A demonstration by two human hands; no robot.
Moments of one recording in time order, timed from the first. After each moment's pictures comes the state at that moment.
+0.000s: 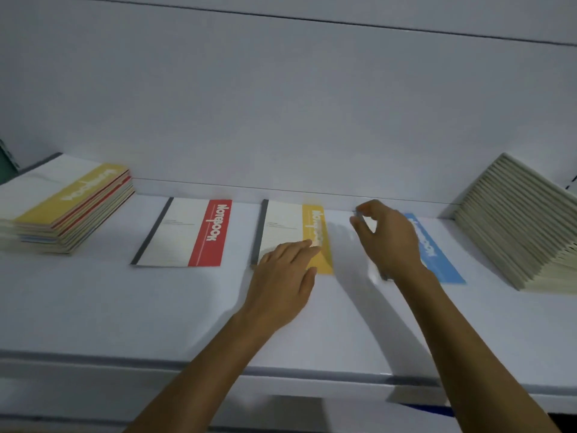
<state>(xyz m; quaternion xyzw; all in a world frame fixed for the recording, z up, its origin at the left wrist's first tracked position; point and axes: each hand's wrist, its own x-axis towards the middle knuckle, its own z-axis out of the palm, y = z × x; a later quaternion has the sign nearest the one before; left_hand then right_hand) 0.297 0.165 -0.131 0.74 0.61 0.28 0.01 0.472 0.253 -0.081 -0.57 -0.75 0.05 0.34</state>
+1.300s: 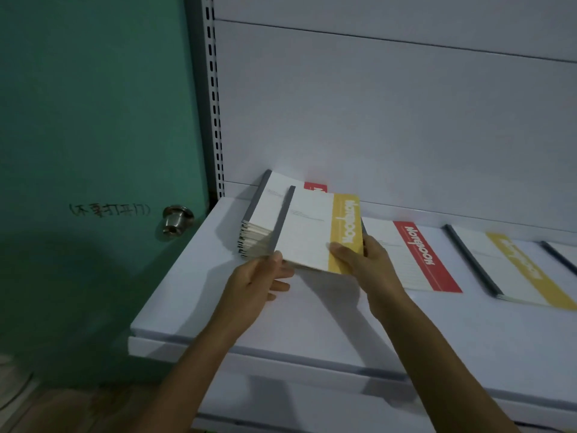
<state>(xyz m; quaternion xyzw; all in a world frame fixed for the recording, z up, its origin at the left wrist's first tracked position) -0.119 0.024 -0.111 0.46 0.57 0.56 0.38 0.051 0.117 -0.089 -0.48 -0.55 0.53 0.43</state>
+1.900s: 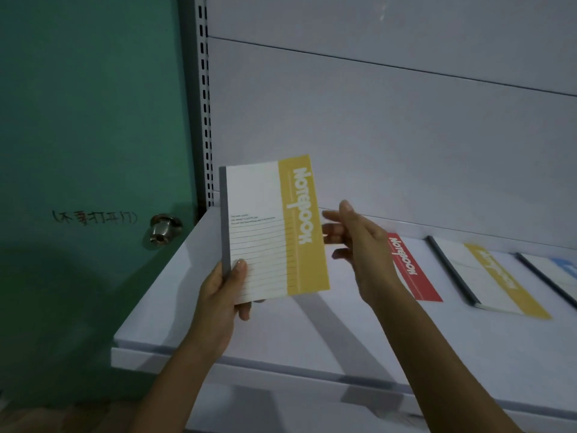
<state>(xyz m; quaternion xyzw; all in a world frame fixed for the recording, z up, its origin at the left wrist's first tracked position) -0.124 0.018 -0.120 0.38 0.43 0.71 0.41 0.051 0.109 -0.039 -0.38 -0.58 0.52 0.49</state>
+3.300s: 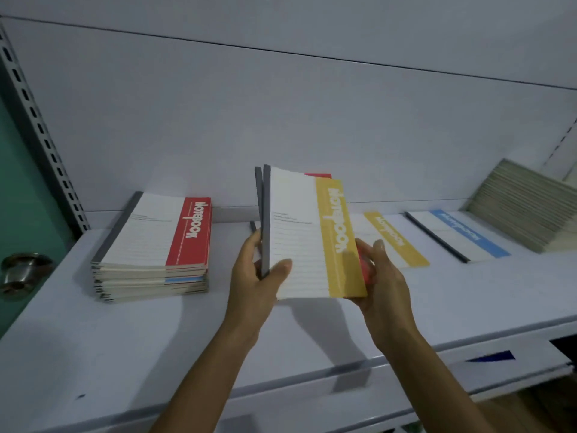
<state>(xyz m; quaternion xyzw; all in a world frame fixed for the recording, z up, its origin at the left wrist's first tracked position) 0.032 0.088 -0.088 0.49 0.42 0.61 0.46 0.206 0.089 -0.081 -0.45 -0.37 0.51 0.63</state>
